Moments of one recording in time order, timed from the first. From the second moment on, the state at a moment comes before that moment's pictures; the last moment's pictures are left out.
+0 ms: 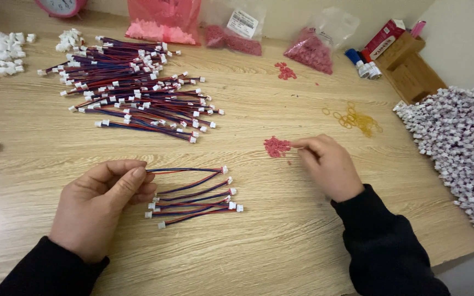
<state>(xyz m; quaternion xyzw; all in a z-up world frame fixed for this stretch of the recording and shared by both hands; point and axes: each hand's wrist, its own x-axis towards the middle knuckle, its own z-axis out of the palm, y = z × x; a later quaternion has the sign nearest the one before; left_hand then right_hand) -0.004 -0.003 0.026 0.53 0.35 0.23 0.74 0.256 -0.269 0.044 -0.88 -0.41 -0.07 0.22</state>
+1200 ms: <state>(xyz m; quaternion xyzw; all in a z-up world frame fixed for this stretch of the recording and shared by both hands) -0.004 0.000 0.017 0.52 0.31 0.25 0.75 0.236 -0.249 0.039 -0.94 -0.31 0.02 0.15</state>
